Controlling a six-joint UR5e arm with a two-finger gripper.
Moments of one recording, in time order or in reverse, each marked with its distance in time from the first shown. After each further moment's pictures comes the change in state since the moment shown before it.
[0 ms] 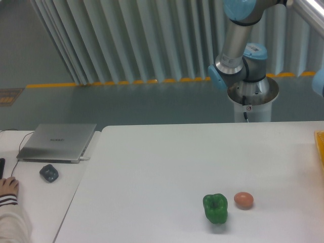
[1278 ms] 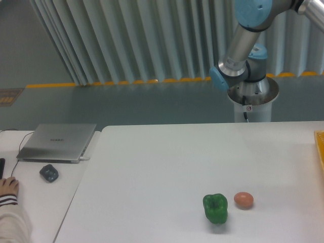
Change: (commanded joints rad) arm 0.071 -0.065 0.014 0.037 -0.008 0.071
